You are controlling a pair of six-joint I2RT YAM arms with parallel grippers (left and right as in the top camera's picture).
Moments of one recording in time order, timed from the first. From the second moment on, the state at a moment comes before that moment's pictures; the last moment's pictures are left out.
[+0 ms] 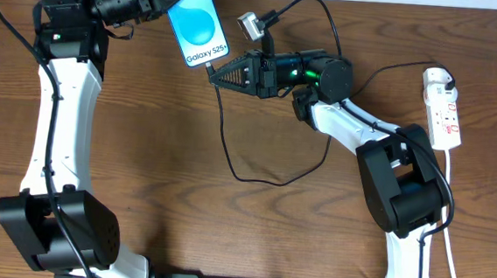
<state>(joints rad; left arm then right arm) 0.14 1.72 1.63 -0.08 1.25 -0.80 0.50 2.17 1.44 1.54 -1.30 1.63</state>
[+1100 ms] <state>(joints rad) 0.14 1.72 1.63 -0.08 1.25 -0.78 0.48 2.17 1.44 1.54 -1.30 1.63</state>
